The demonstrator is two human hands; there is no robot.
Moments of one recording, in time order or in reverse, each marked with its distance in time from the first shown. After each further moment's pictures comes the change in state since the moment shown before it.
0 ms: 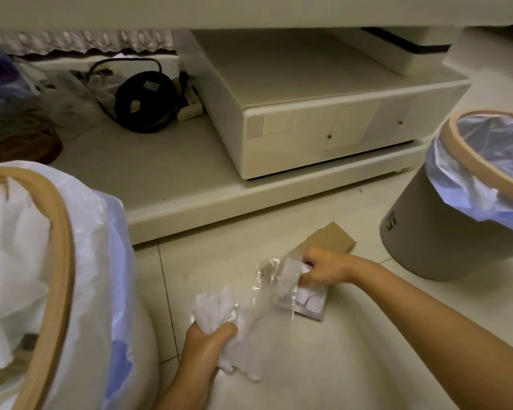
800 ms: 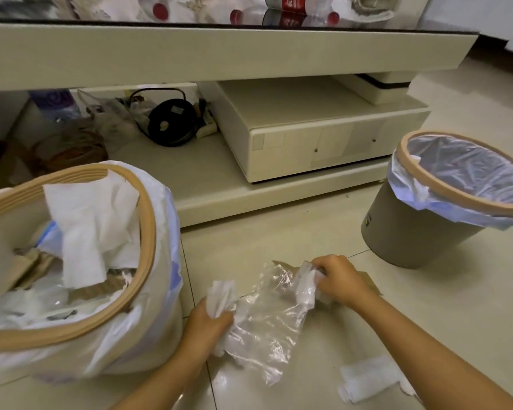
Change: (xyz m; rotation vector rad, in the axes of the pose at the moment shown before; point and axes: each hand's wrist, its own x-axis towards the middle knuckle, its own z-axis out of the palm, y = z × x) left_hand -0.081 0.028 -0.018 0.332 0.024 0.082; right_hand -0.105 -0.018 0.047 -0.037 0.508 0.080
